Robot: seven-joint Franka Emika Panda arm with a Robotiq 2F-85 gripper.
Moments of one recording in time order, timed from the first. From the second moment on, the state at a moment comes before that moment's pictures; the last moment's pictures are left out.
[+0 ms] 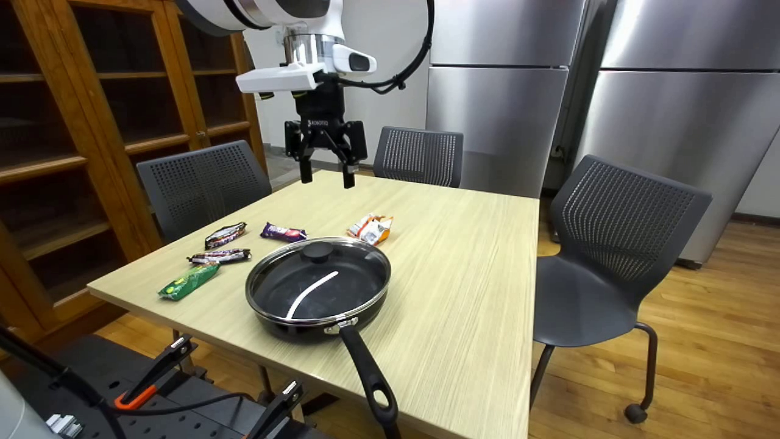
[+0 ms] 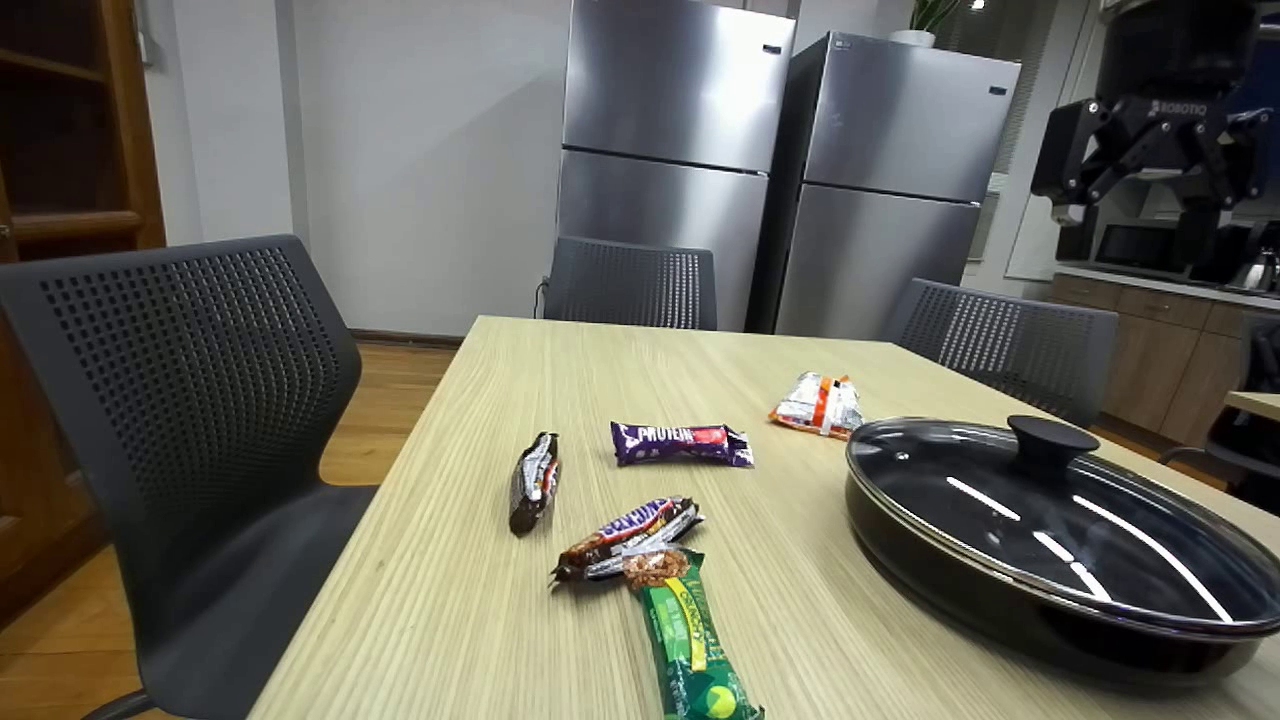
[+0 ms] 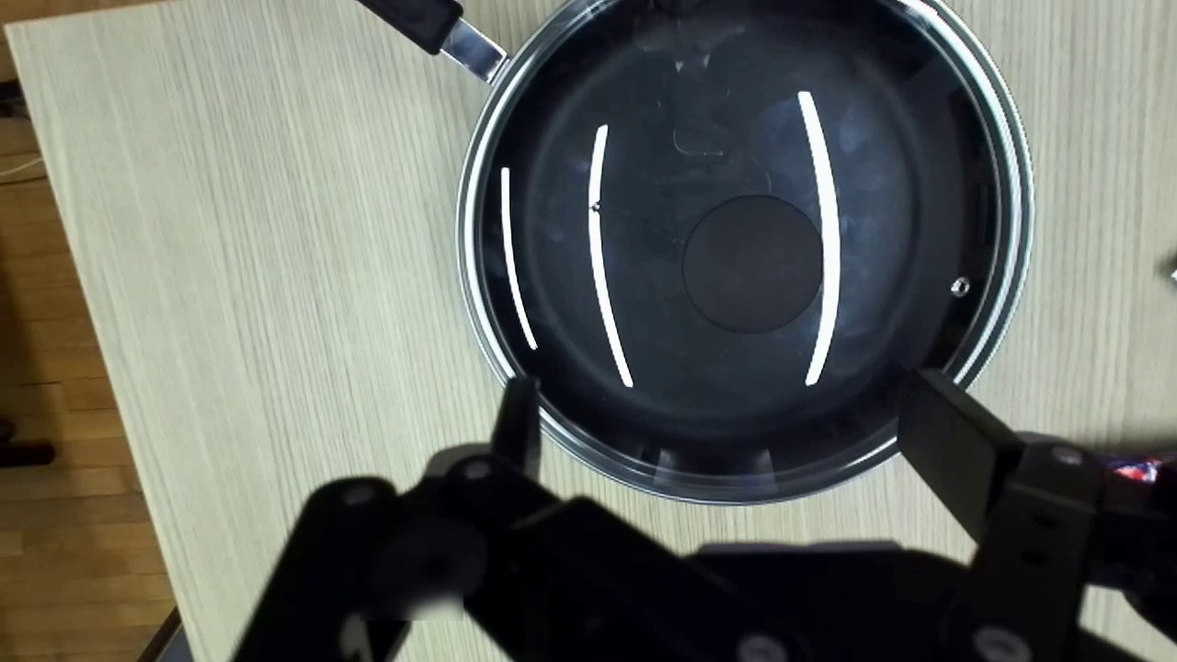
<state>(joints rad) -0.03 -0.07 -0.02 -2.40 -0.11 2.23 0.10</state>
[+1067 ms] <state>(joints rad) -0.03 -0.03 -0.02 -2.40 -0.08 2.28 0.08</state>
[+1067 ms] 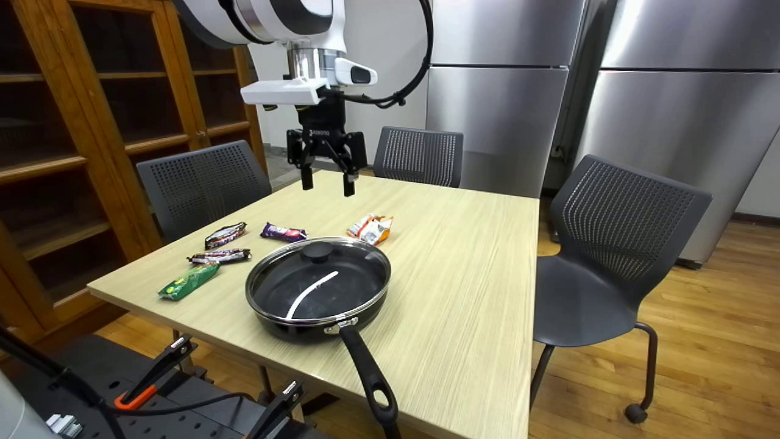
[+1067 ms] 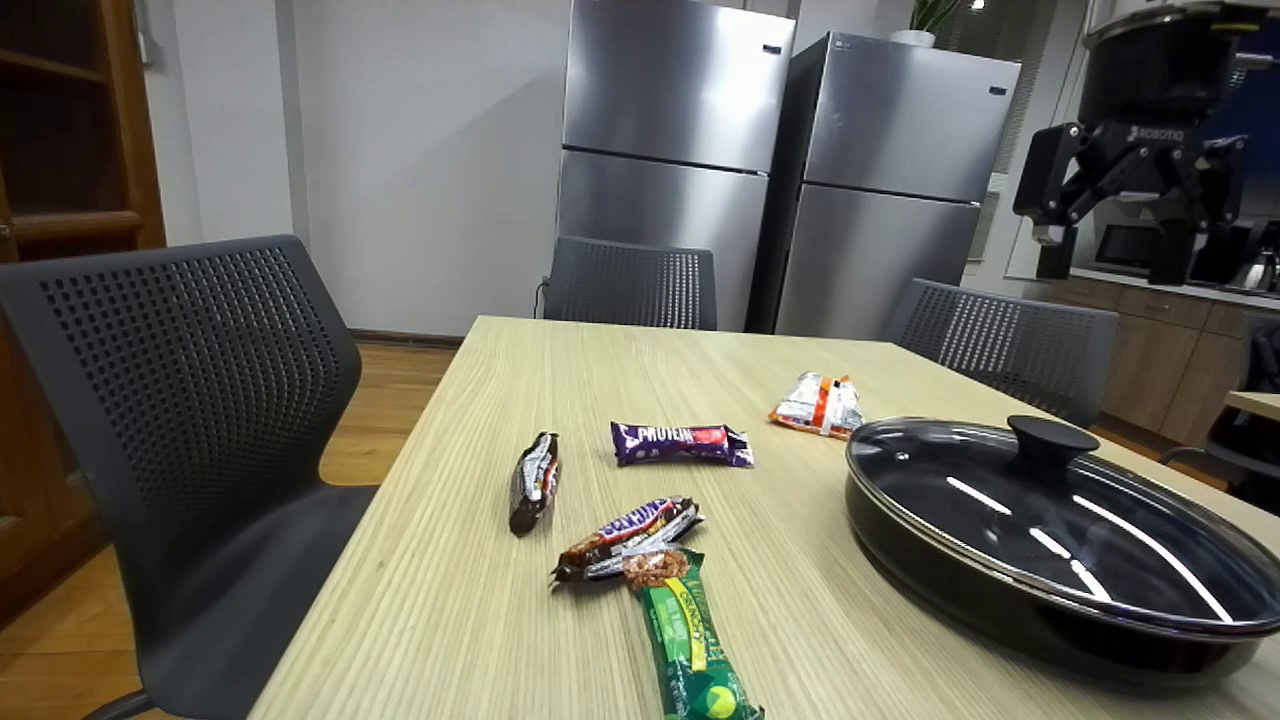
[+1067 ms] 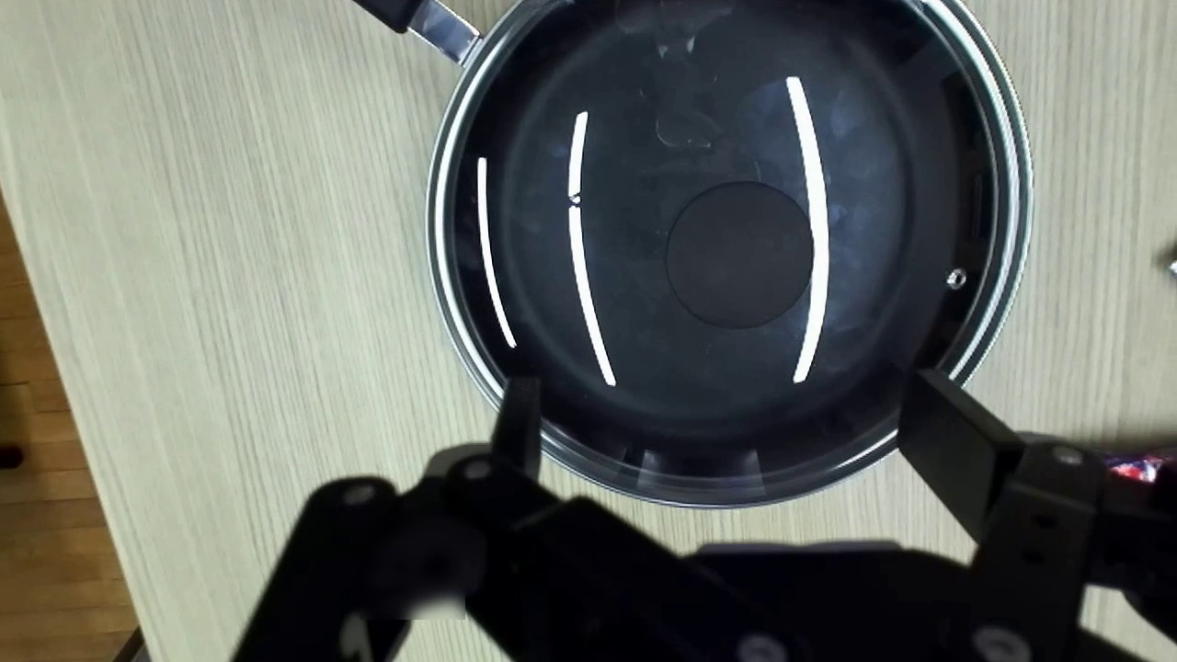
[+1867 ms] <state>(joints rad) 0.01 0.12 -0.02 -2.39 -0.07 2.36 0.05</state>
